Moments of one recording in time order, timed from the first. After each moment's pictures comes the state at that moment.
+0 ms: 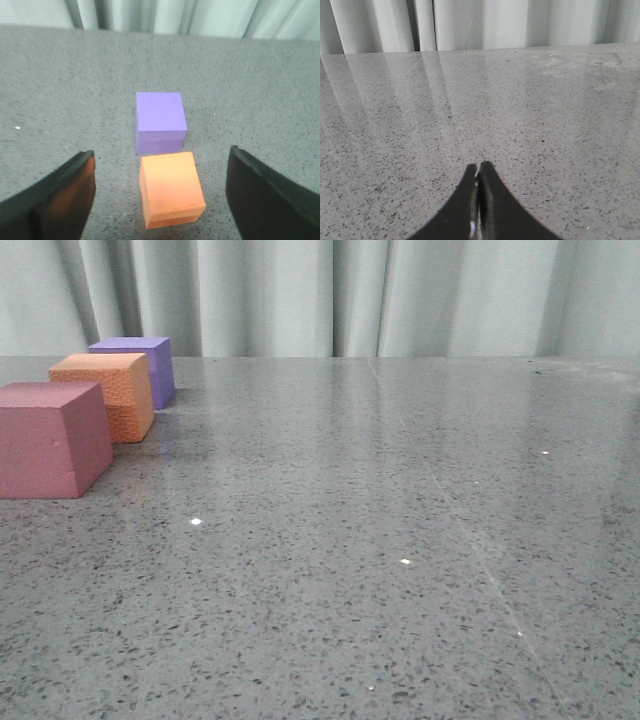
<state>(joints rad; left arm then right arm) -0.44 1.18 -1.14 0.53 0.62 -0.76 0.09 -0.01 0.03 0.00 0.13 0.09</state>
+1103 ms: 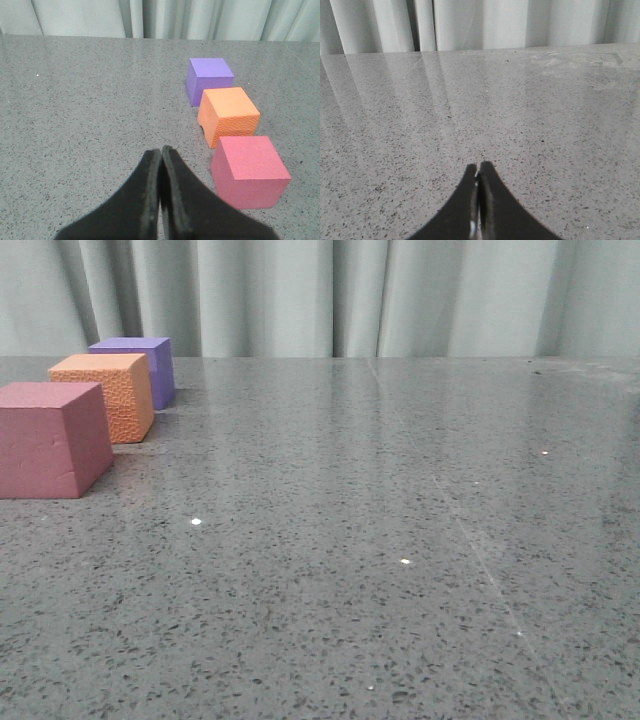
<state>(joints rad) -0.44 0.44 -0.57 0.66 0.63 -0.75 0.09 -0.01 0.03 0.00 0.13 0.09</state>
